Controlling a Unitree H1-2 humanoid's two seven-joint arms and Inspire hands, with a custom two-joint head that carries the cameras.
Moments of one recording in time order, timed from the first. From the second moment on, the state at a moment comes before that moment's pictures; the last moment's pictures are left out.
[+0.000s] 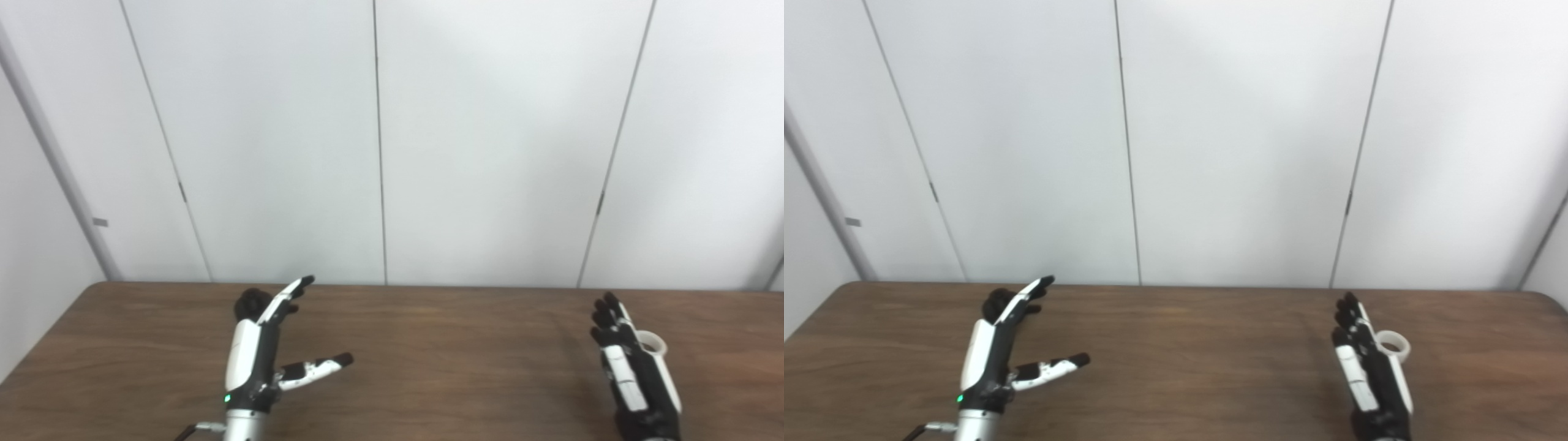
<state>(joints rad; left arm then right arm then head) -0.30 0.27 -0.19 0.37 0.51 -0.45 0.61 -0.22 -0.11 -0.12 0.23 0.16 -0.24 0.05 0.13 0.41</state>
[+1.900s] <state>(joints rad) -0.41 0.44 -0.05 0.61 0.48 -0.20 0.30 -0.23 -0.15 -0.14 0.25 0.21 -0.24 0.09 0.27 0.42</state>
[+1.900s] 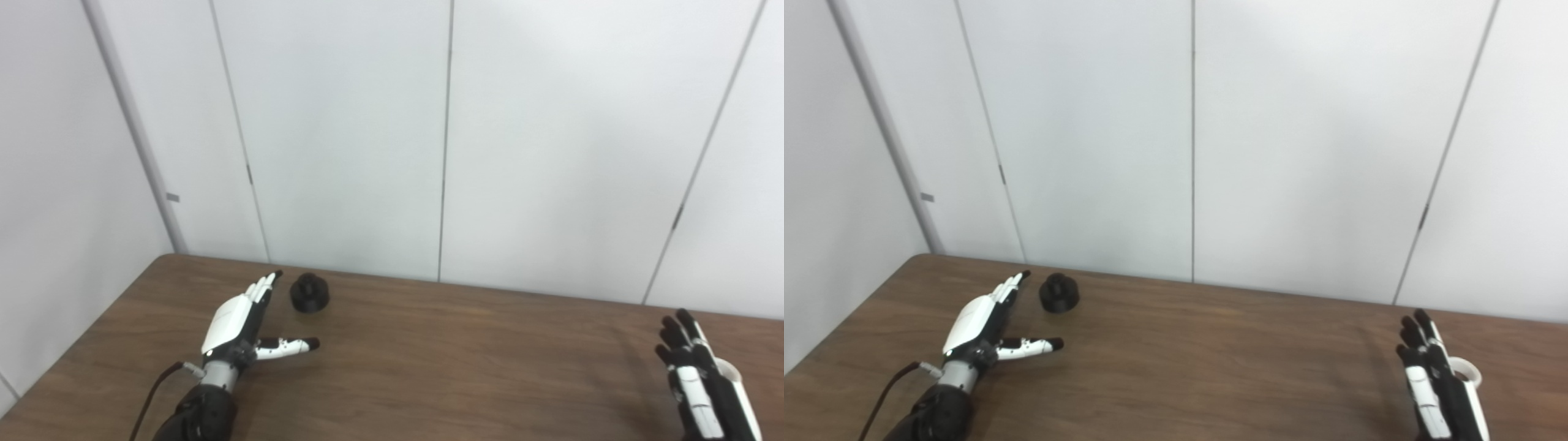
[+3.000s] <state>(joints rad) -0.53 0.51 -0.09 0.70 0.47 -0.09 0.20 -0.22 -0.15 -0.15 0.23 0.25 -0.24 0.12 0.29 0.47</state>
